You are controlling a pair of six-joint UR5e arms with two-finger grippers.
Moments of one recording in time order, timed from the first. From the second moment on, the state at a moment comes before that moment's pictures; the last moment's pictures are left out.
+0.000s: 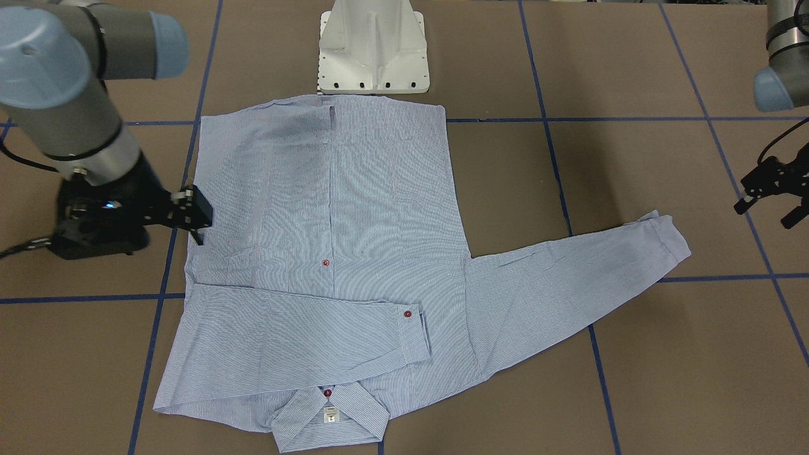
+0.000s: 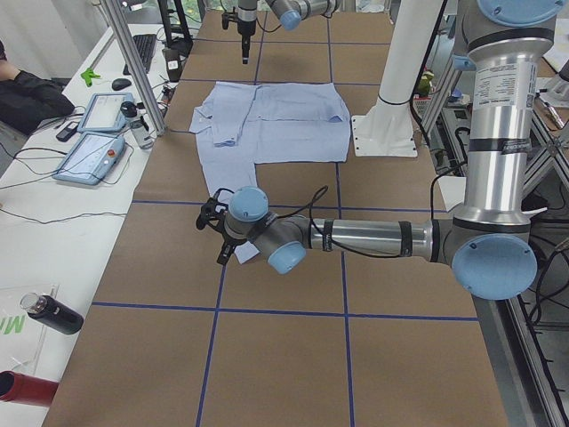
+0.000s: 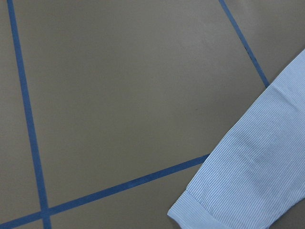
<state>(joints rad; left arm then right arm) -1.25 -1.56 -1.50 -2.52 -2.29 -0.63 1.02 -1.06 1.83 -1.77 2.11 0.59</state>
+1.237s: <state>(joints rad) -0.95 -1.51 -1.45 -2.77 -2.07 -1.12 1.33 -1.48 1.92 -1.71 2.33 0.06</state>
